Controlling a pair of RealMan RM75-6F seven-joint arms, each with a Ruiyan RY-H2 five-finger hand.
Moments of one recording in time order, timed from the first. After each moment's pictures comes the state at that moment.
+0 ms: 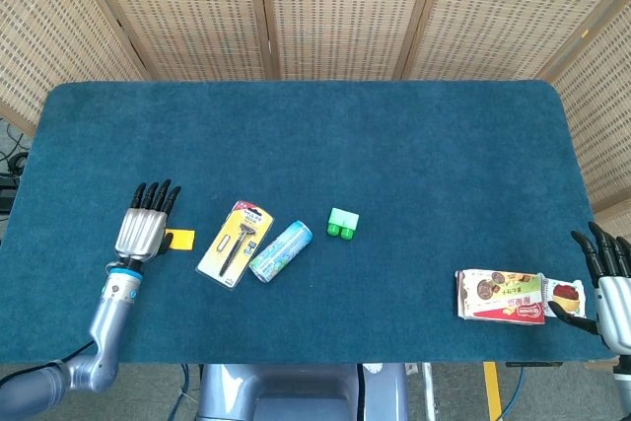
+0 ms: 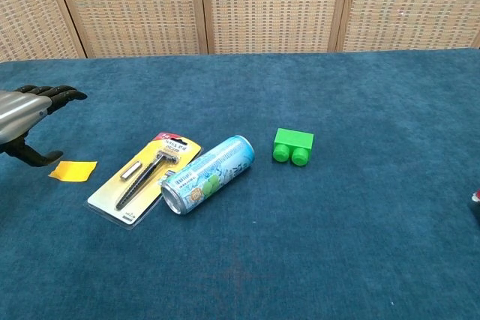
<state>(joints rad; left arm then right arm) -0.51 -1.61 -0.12 -1.27 1.16 1.15 0.48 0.03 -1.02 0.08 -1.69 -1.48 1.52 0.05</state>
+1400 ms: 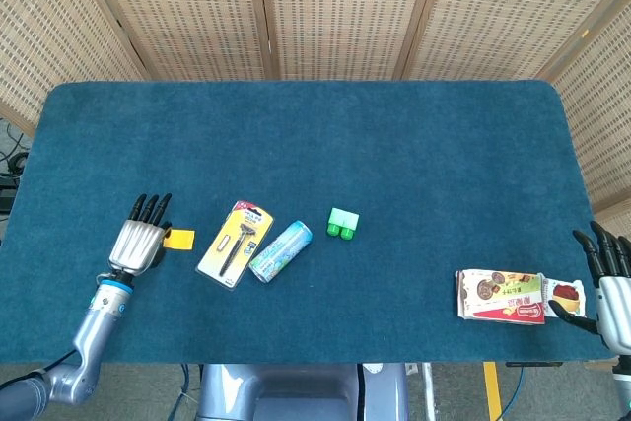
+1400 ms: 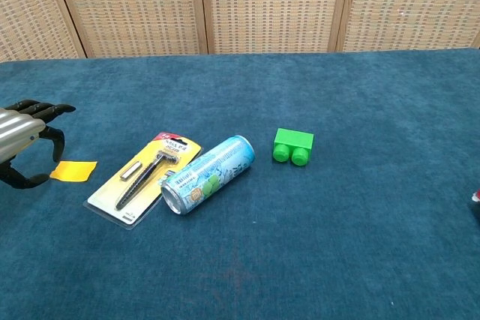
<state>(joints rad) -0.47 -1.62 -0.04 -1.13 1.32 1.14 0.42 0.03 -1.02 0.09 -1.69 -1.48 1.54 0.04</state>
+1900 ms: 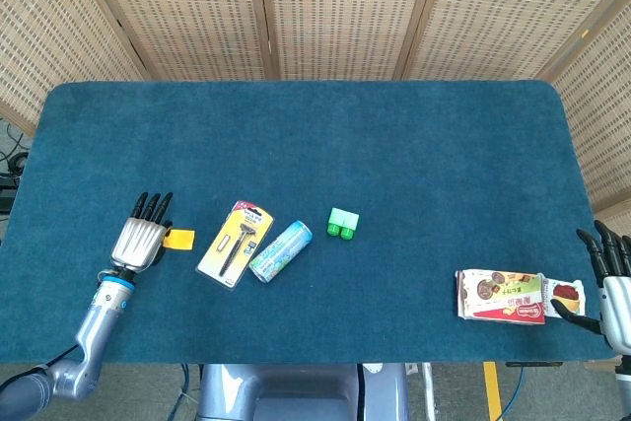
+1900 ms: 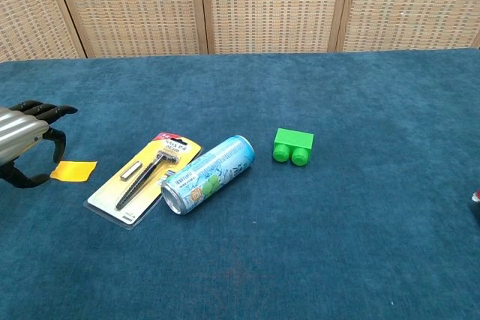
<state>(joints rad) -0.48 -1.63 -0.05 -1.09 1.32 1.10 0.44 0.02 -1.02 0.09 -1.68 -1.48 1.54 0.05</state>
